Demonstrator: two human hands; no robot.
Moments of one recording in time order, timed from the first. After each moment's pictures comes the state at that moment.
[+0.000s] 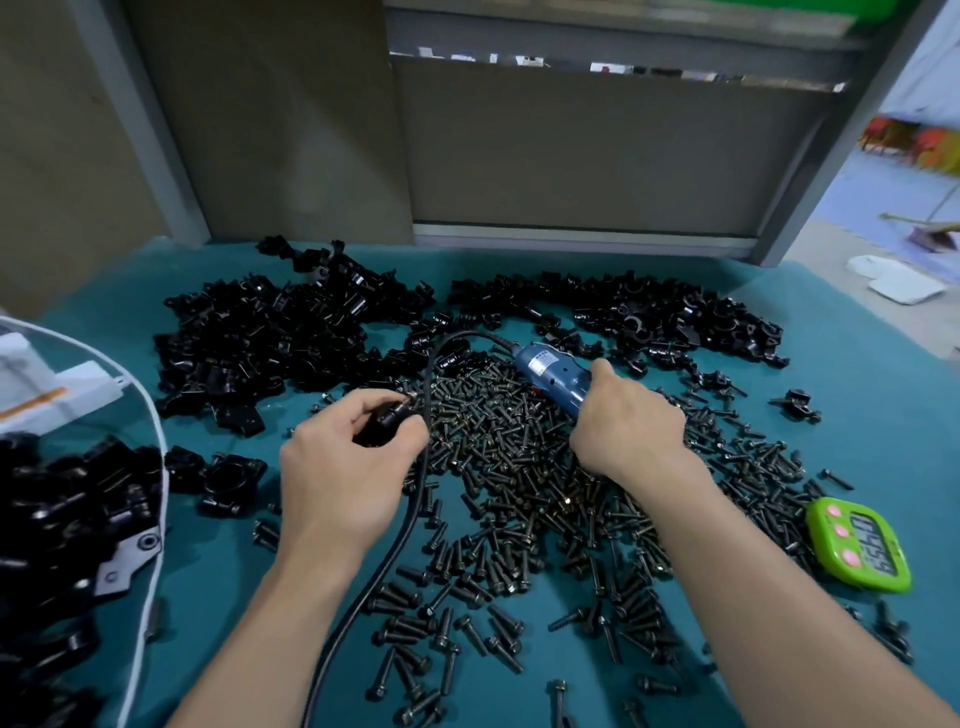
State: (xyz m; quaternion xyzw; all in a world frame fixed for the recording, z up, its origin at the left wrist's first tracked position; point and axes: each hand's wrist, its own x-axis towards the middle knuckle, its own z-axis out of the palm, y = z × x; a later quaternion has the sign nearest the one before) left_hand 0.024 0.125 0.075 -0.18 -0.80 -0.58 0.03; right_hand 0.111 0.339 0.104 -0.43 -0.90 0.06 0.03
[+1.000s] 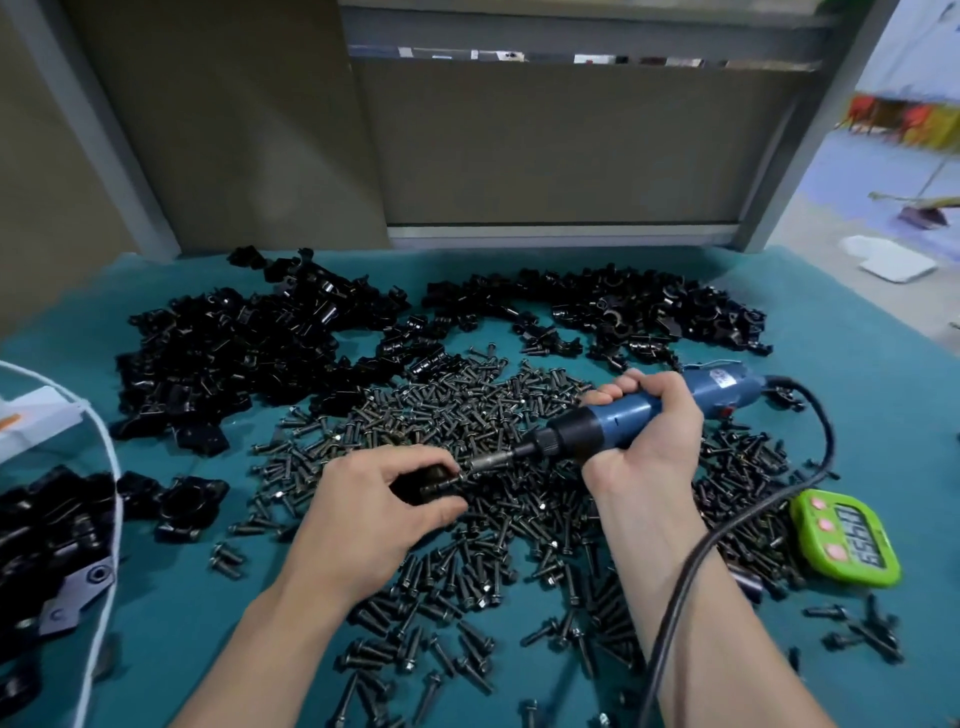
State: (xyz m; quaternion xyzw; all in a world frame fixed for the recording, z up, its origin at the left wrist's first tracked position) left_hand 0.034 0.137 0.065 -0.34 -0.82 -0.45 -0.11; right_hand 0.128 0.345 0.092 -0.22 -0.06 0.88 0.43
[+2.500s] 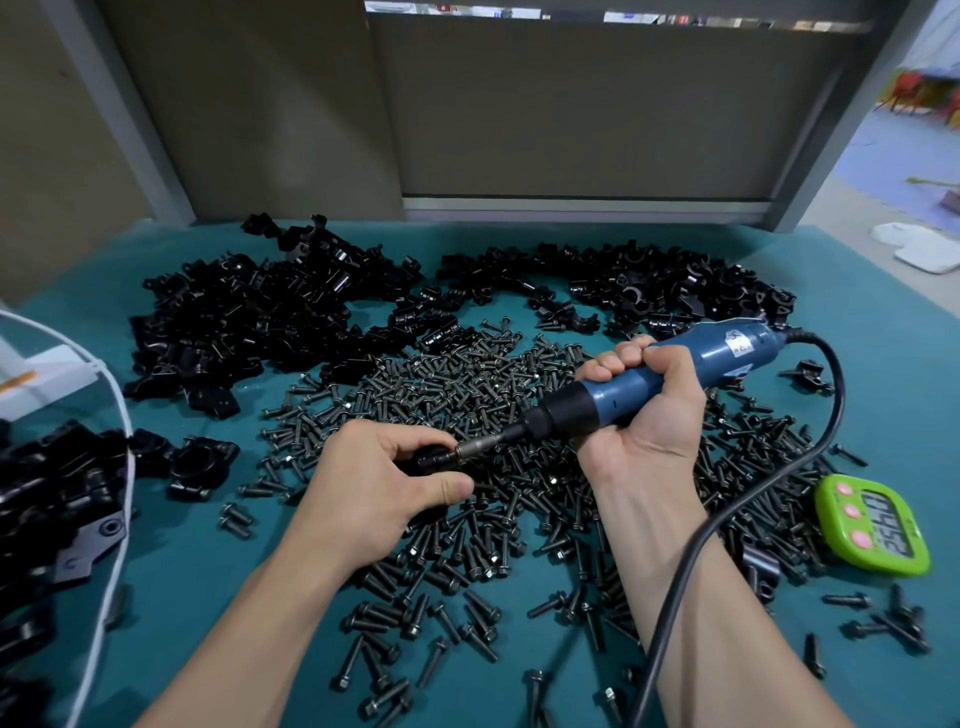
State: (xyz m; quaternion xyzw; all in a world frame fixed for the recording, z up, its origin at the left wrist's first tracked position) left_hand 0.038 0.133 0.073 -0.30 -0.80 -0.49 -0.19; right_hand 0.121 0.332 0.087 -0.11 -0.10 0.90 0.41
